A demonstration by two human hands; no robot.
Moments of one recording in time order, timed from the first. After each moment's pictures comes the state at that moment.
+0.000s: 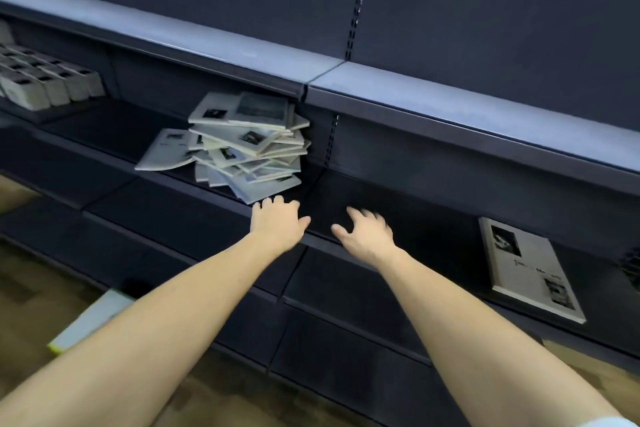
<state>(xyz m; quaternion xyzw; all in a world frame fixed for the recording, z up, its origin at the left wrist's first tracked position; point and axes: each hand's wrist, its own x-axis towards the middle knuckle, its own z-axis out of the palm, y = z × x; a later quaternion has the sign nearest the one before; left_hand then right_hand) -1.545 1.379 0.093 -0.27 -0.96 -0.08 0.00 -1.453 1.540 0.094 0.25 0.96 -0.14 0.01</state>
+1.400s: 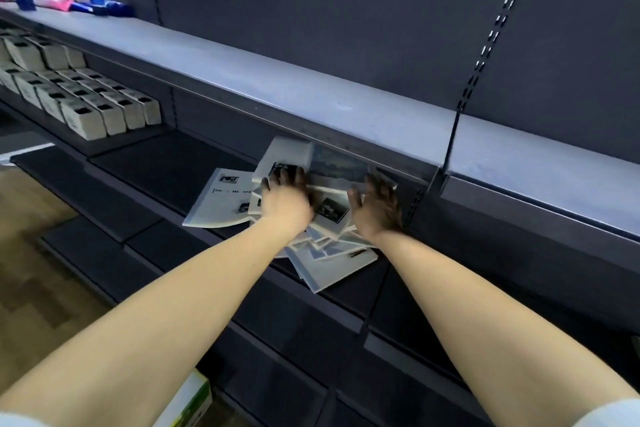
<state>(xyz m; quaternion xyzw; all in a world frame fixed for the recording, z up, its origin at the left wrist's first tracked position) -1.818 1.340 0.128 -0.18 -0.97 -0.11 0.08 -1.763 1.502 0.125 0.20 0.95 -0.18 -0.11</state>
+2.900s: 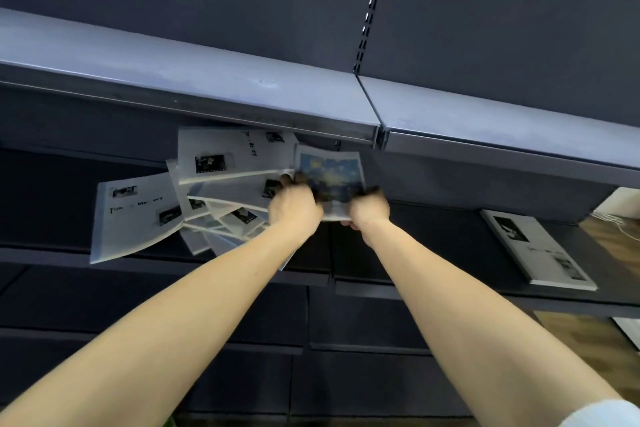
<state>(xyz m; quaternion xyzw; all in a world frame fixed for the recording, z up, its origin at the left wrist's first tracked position) -1.755 1.371 0.137 -0.37 -0.90 -0.22 0.00 -1.683 1.485 0.122 0.54 0.70 -0.40 -0.24</state>
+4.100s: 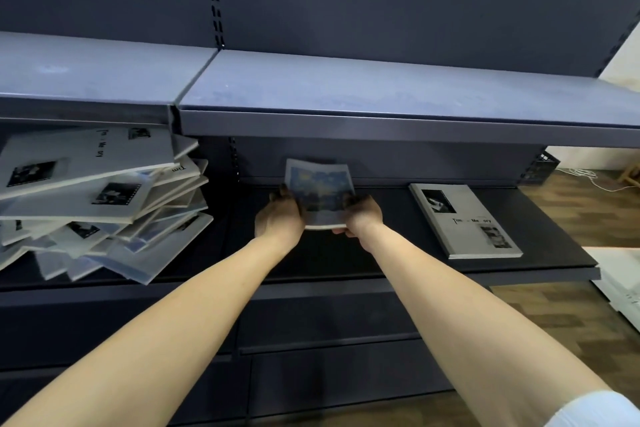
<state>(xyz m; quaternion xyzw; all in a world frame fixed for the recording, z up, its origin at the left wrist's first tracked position) -1.618 1.557 0.082 -0.39 -0.90 -0.19 -0.04 -1.502 1.651 0.093 0.52 0.64 -0.51 -0.22</state>
